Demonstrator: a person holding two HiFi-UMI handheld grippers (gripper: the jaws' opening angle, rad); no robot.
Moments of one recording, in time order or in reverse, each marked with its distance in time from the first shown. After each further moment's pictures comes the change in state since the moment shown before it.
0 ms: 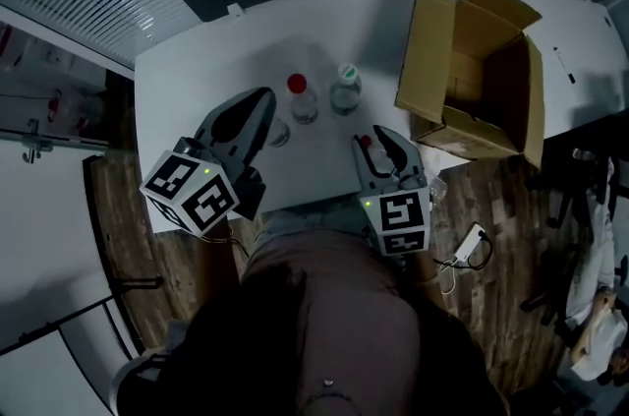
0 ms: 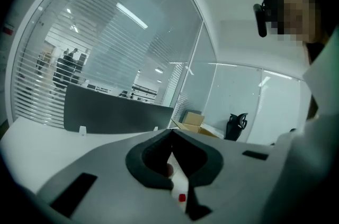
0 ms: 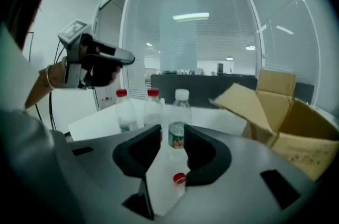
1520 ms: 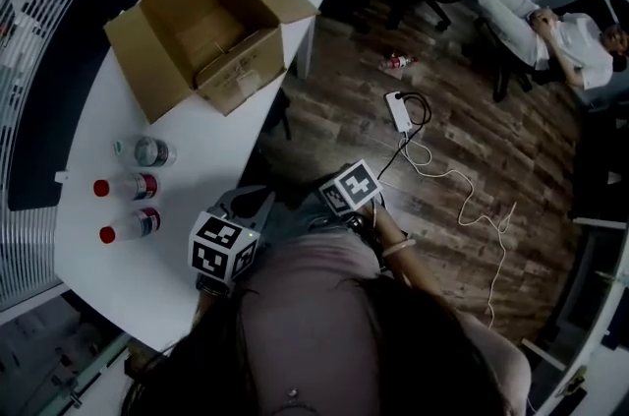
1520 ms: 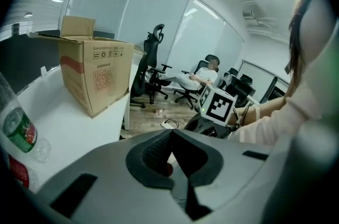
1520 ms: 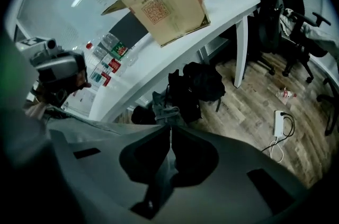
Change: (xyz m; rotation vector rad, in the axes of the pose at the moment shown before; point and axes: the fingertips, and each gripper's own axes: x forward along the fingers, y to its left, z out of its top) left arm -0.010 -0.248 -0.298 0.445 0.833 -0.813; right arm -0.177 0.016 -0.325 0.874 0.531 -0.112
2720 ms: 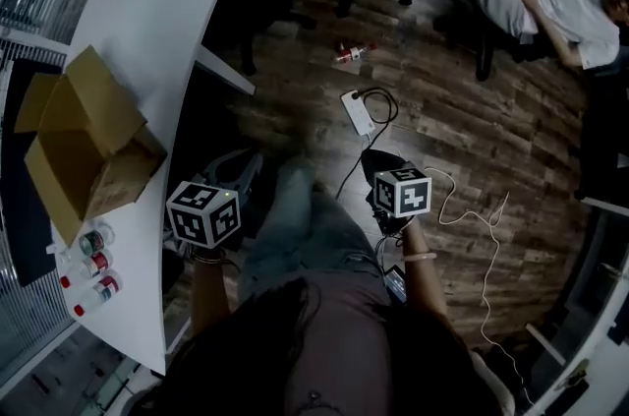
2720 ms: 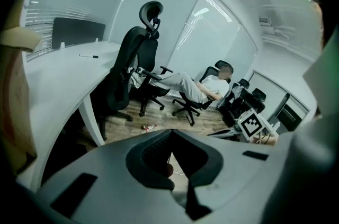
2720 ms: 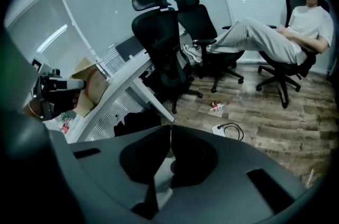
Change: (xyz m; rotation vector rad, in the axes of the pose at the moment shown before) left arm 0.305 -0.066 0.241 -0.094 -0.038 0.001; right arm -0.254 -0.406 -0.032 0.377 -0.478 -0.324
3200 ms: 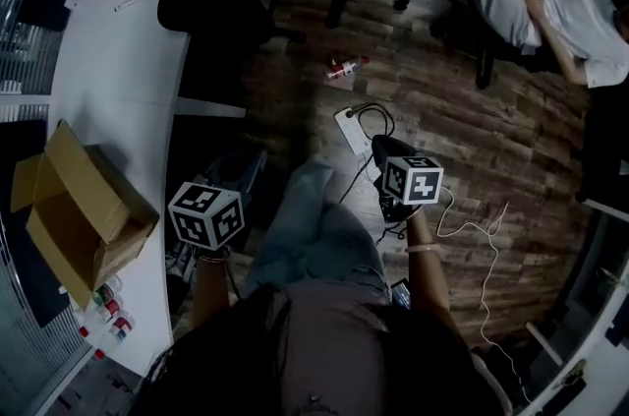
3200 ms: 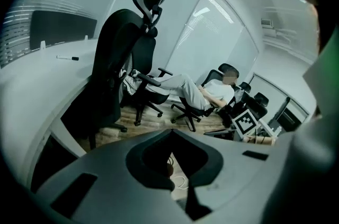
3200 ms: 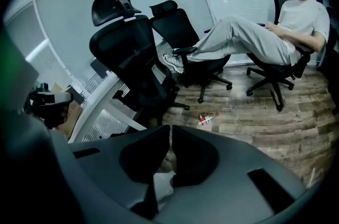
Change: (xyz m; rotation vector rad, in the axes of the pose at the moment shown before) left arm 0.135 0.037 0.102 0.002 -0.004 -0.045; right arm 0.071 -0.122 0.123 0.150 -0.055 -0.086
